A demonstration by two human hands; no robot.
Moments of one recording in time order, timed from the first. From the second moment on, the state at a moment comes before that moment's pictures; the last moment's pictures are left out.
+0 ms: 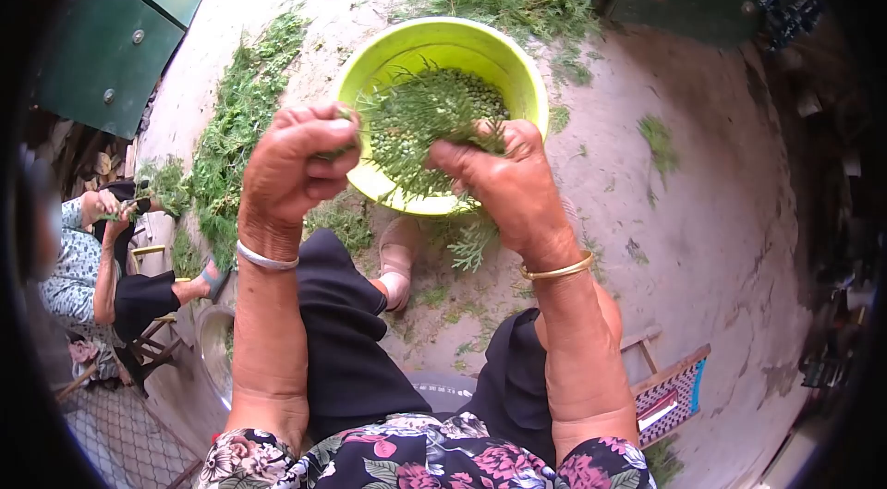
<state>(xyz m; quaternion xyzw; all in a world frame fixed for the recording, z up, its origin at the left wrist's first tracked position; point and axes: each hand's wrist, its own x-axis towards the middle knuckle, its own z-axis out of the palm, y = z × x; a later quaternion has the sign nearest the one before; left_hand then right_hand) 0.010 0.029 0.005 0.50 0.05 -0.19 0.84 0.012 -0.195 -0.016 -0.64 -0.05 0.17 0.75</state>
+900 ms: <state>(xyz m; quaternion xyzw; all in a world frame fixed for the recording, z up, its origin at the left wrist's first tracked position) 0.036 -0.012 -0.002 0.62 -0.06 -0.05 0.78 0.006 -0.212 -0.009 -0.59 -0.02 0.17 0.79</state>
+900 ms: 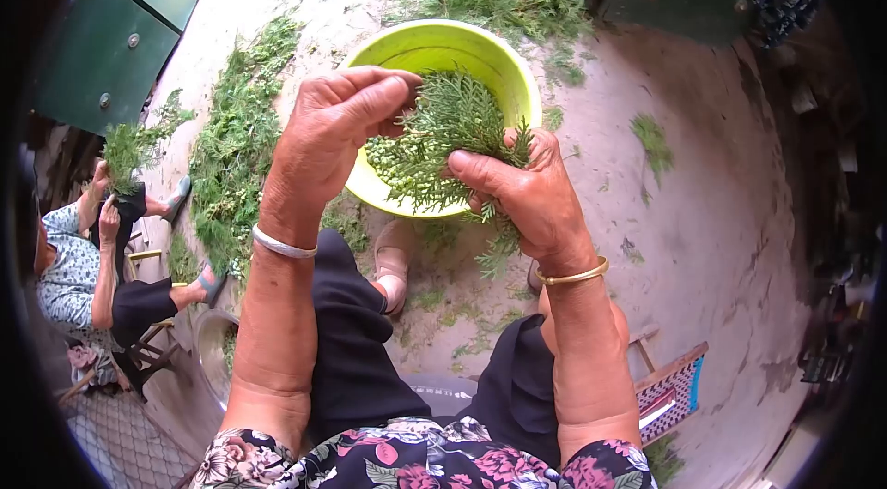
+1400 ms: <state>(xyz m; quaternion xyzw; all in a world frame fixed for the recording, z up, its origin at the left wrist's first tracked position) 0.048 0.021 -0.006 0.39 0.17 0.00 0.91 0.009 -0.206 -0.003 -0.55 0.09 0.17 0.82</state>
